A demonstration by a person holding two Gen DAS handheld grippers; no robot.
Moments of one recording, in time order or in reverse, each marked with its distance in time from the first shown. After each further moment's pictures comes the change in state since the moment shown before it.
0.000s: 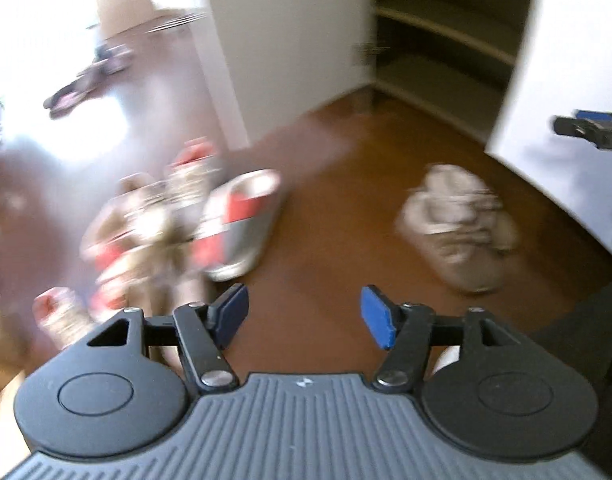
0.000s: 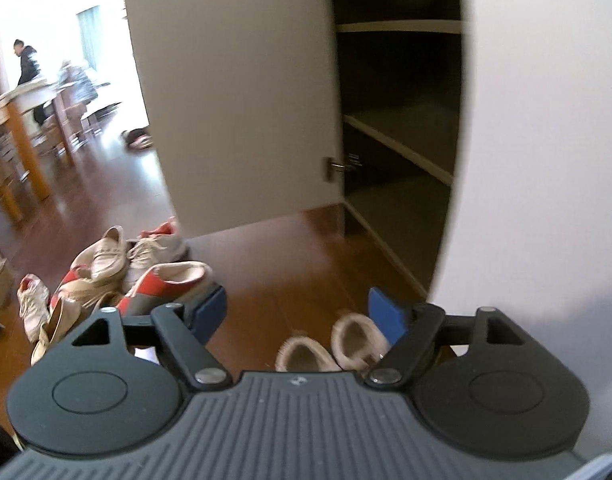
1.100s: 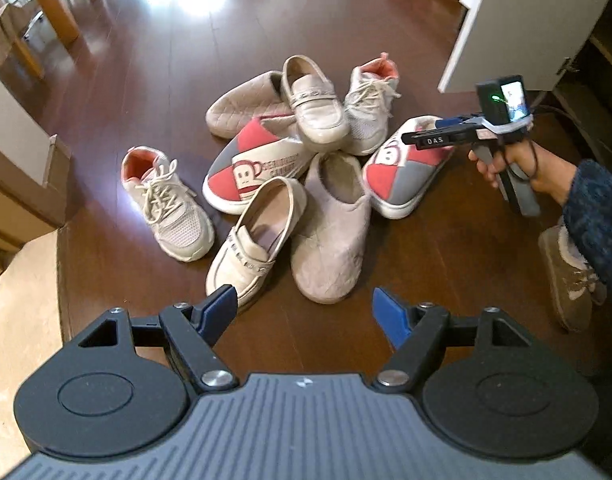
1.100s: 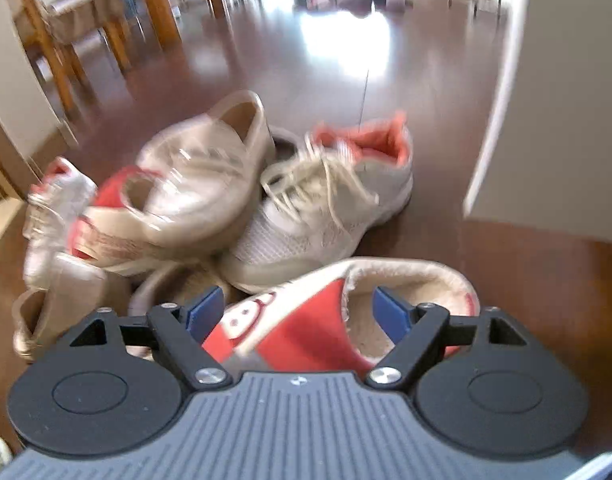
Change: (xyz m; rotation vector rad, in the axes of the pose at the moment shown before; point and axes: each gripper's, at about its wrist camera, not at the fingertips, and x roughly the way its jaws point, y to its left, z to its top) left arm 0.075 0.198 -0.034 -0.395 0.248 0.084; right arm 0.460 0.289 -0.001 -0.344 0.373 0.361
